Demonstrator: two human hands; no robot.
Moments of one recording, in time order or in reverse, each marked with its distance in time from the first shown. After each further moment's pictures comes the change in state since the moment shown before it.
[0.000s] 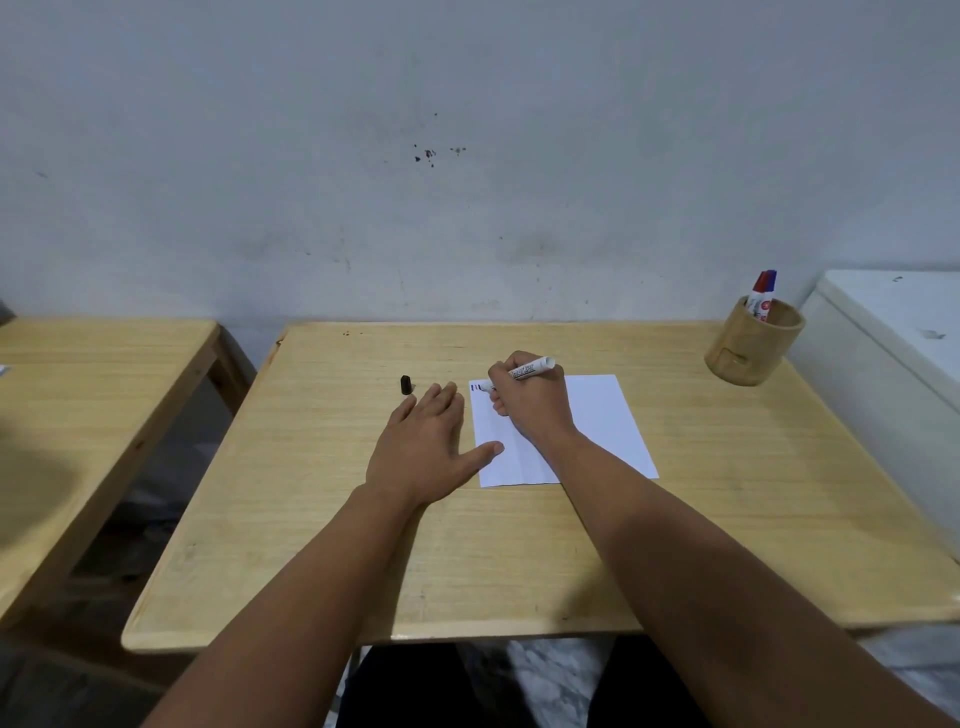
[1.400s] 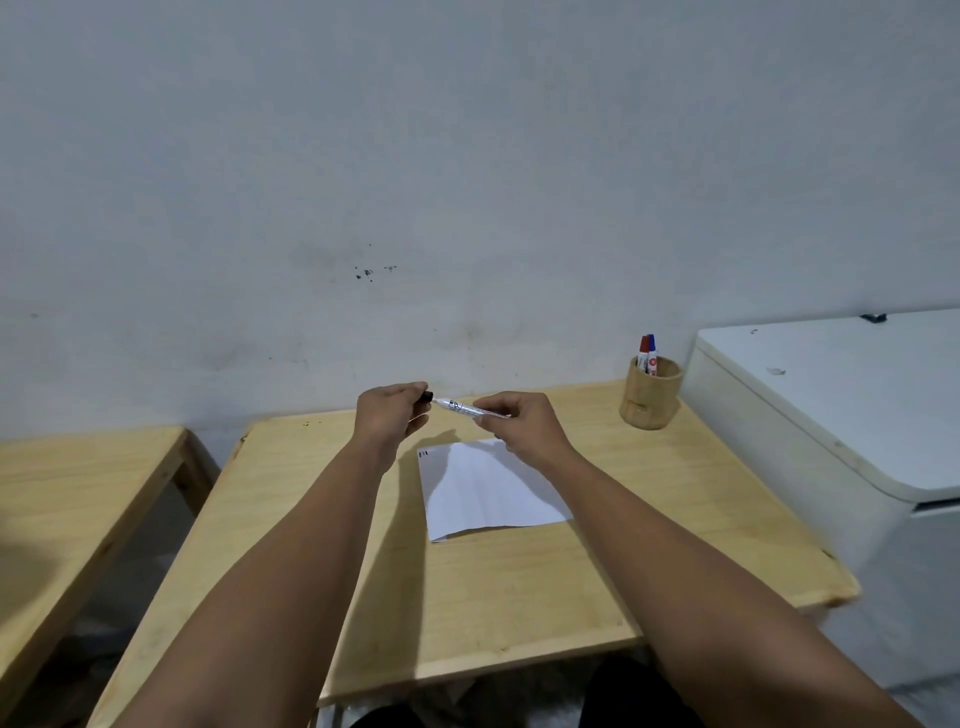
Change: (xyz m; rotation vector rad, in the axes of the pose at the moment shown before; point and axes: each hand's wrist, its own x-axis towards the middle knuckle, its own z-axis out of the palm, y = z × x) left_hand 0.076 0.060 -0.087 -1.405 0.167 -0.482; right_hand -0.014 -0.050 -0.094 -0.042 -0.081 -0.168
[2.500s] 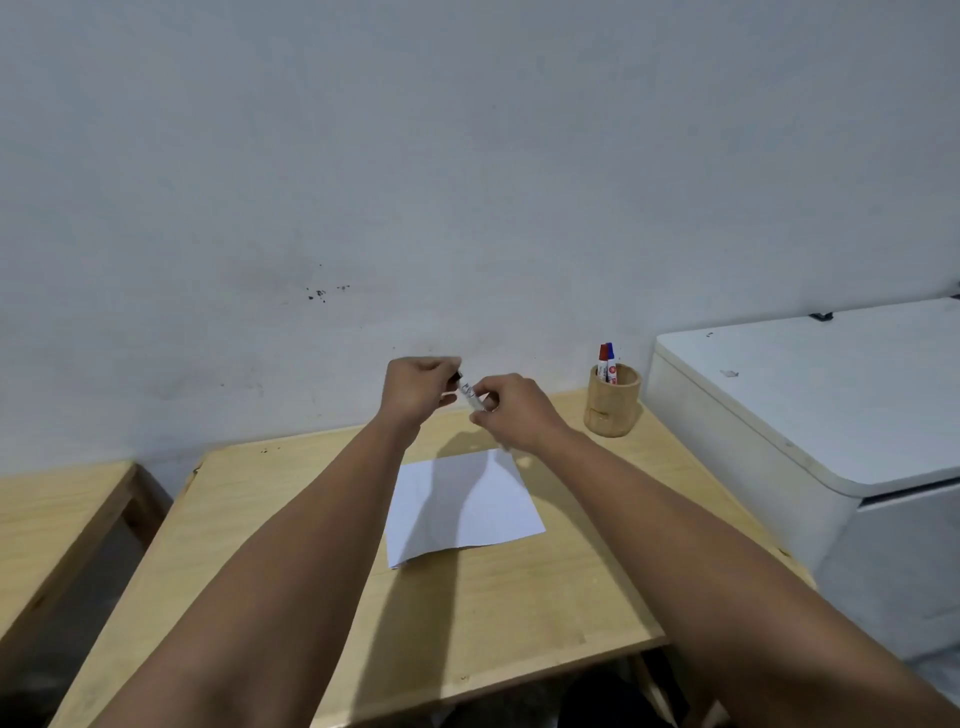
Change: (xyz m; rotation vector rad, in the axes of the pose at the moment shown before) left_hand -0.007 0.032 0.095 0.217 -0.153 0.183; right_hand 0.006 -0.047 -0.053 -0.556 -0.009 -0.058
